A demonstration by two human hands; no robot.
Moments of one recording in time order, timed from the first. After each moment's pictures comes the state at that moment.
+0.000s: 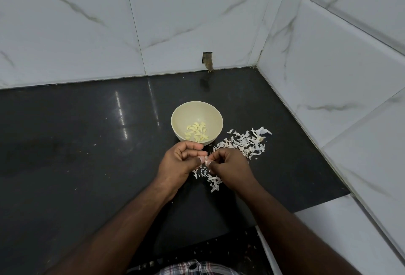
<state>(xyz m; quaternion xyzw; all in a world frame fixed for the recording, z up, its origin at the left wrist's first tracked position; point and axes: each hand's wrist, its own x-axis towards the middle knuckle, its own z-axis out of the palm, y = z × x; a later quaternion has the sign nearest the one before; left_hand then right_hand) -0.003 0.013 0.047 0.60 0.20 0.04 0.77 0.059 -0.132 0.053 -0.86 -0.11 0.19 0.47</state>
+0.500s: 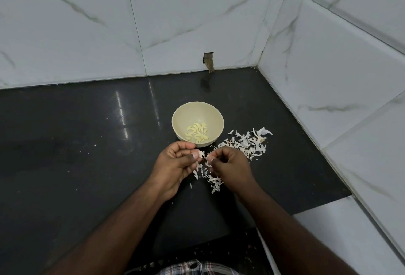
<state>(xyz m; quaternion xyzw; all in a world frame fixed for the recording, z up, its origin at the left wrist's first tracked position) -0.003 0.021 0.050 0.47 0.26 0.02 0.84 0.054 -0.129 0.052 -0.80 -0.08 0.18 0.56</state>
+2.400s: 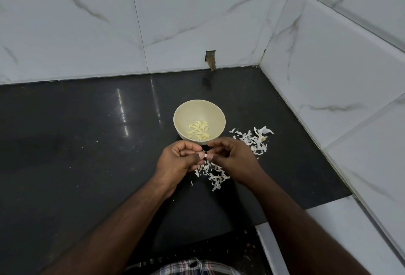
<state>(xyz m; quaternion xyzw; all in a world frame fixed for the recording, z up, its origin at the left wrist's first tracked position) -0.004 0.020 0.052 0.60 0.23 0.04 0.77 0.075 -0.138 0.066 -0.82 -0.20 0.20 0.50</state>
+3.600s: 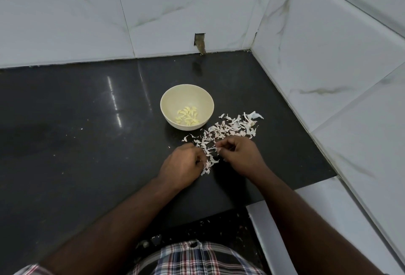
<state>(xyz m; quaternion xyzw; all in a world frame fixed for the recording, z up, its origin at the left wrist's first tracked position) -0.004 -0.010 0.018 0.95 0.04 -0.04 0.31 0.077 -0.185 0.040 -0.89 -0.16 0.16 0.40</state>
